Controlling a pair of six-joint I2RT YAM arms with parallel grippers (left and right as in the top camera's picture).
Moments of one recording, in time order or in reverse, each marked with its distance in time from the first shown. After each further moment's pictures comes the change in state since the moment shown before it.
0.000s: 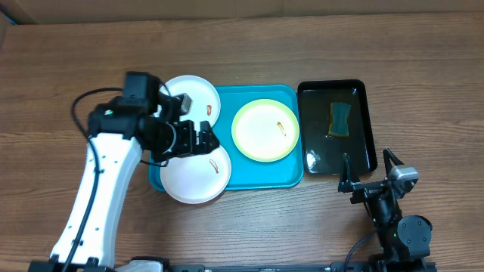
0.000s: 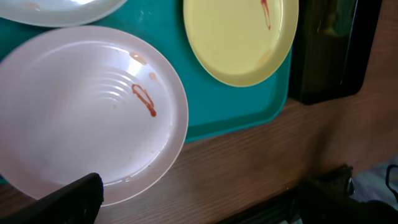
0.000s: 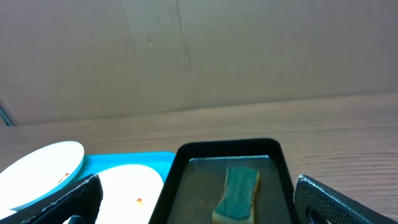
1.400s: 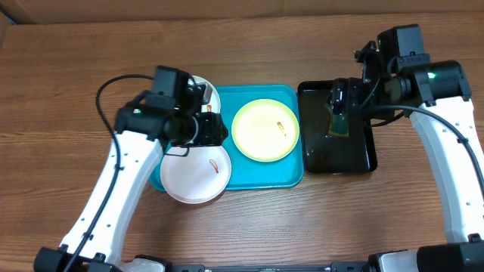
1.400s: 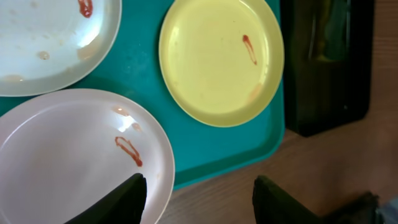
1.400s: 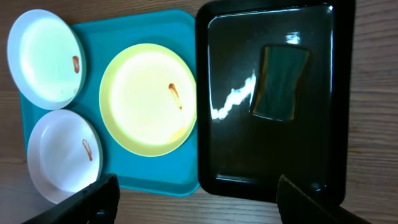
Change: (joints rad) left arm -0.158 0.028 -0.006 0.217 -0.128 -0.103; right arm -0.001 1.564 1.609 -1.235 -0.197 0.031
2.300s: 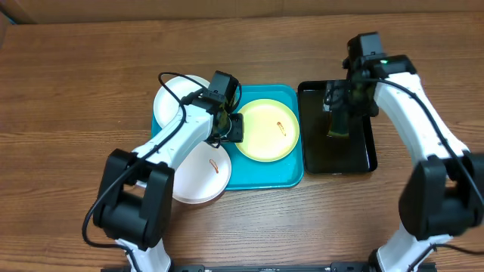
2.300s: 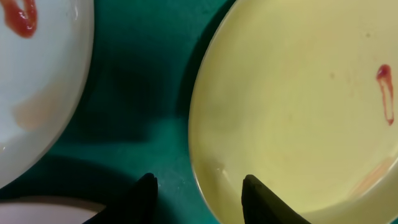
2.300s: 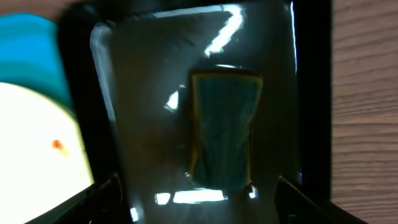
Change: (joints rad) left arm -0.129 0.429 0.000 0.283 -0.216 -0.107; right arm 0.000 0.307 -0.100 0.245 0.229 0.041
